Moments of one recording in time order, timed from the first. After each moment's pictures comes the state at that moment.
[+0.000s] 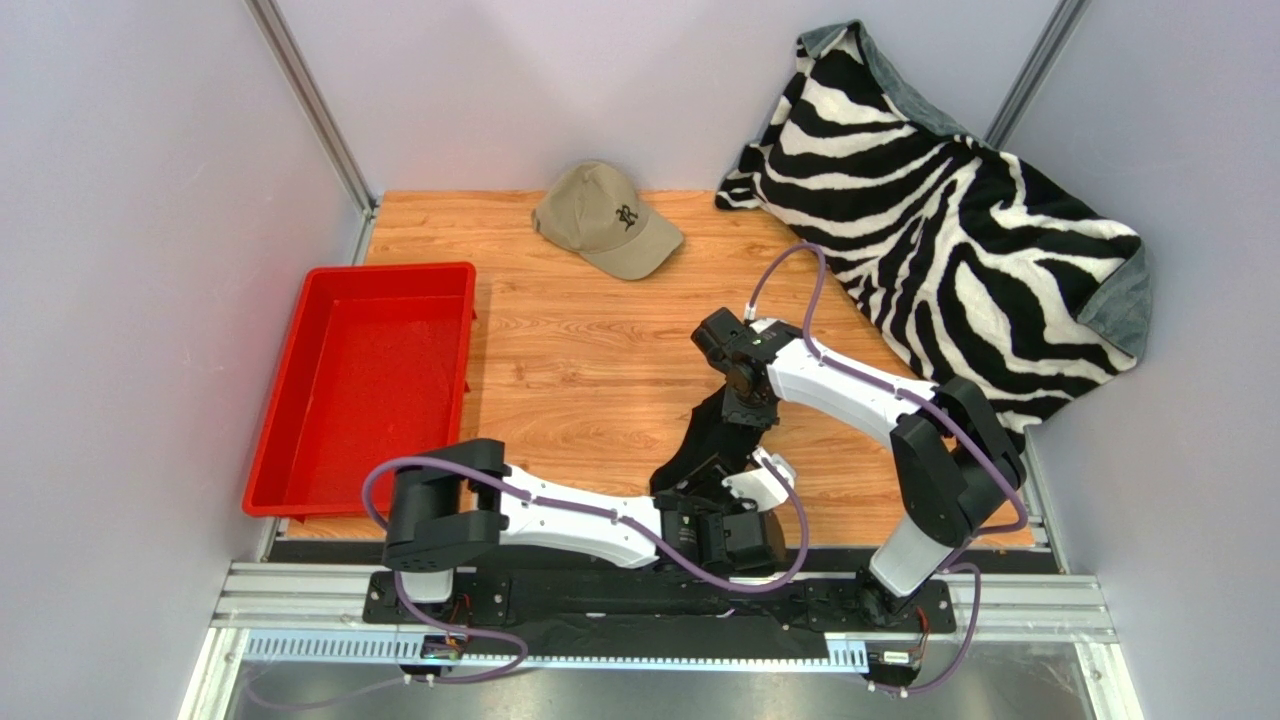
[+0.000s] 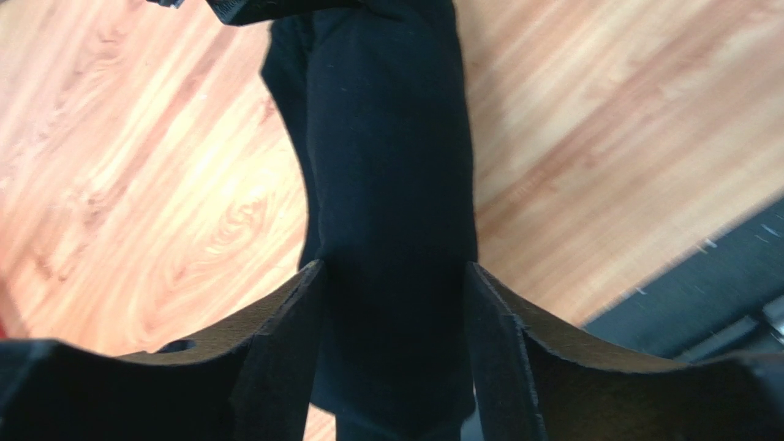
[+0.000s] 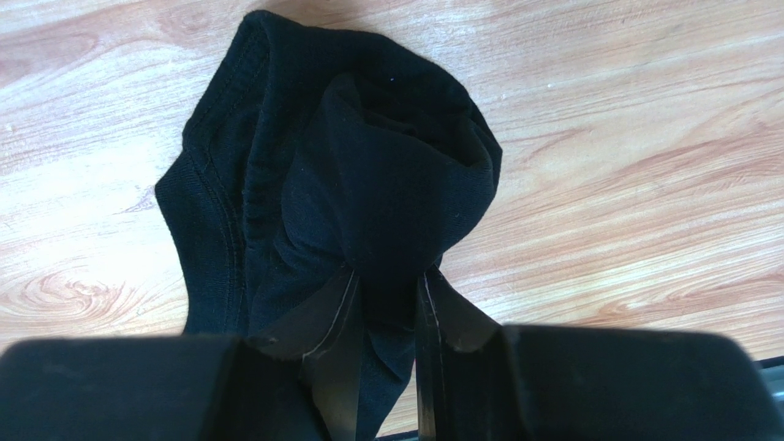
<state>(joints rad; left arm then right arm) -1.52 1.81 1.15 -0.35 -0.82 -0.39 0.67 1.65 1.12 -0.83 0.33 0.85</state>
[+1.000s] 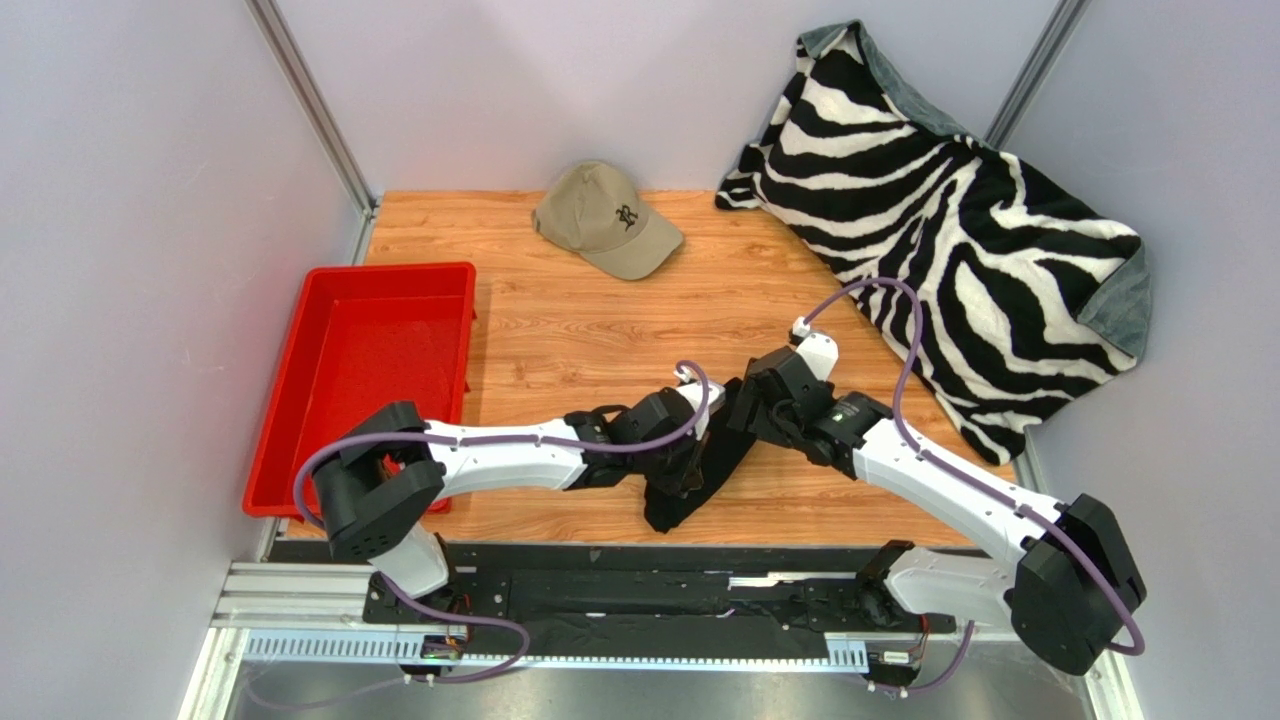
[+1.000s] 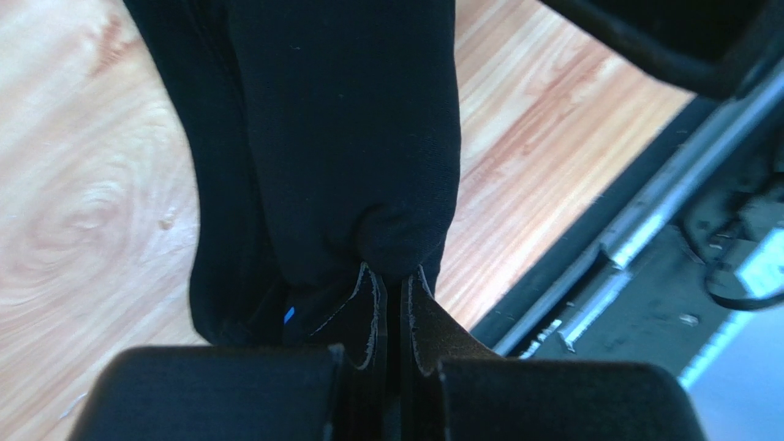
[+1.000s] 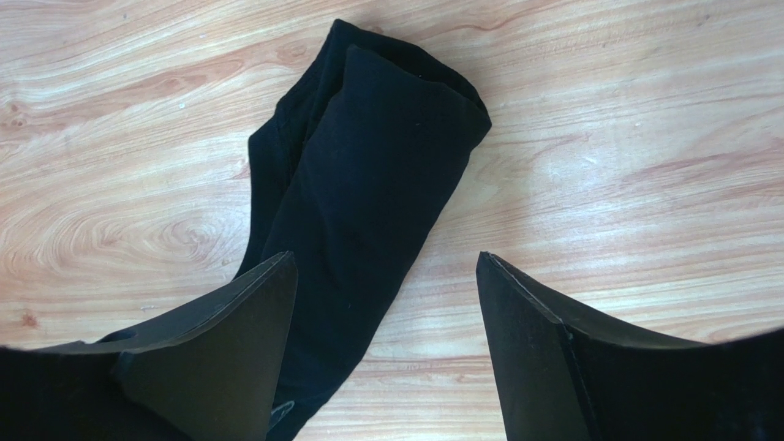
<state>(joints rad) -1.13 1.60 0.90 -0.11 -0.02 -0.48 0.70 1.15 0.75 -0.53 0.36 0.87</state>
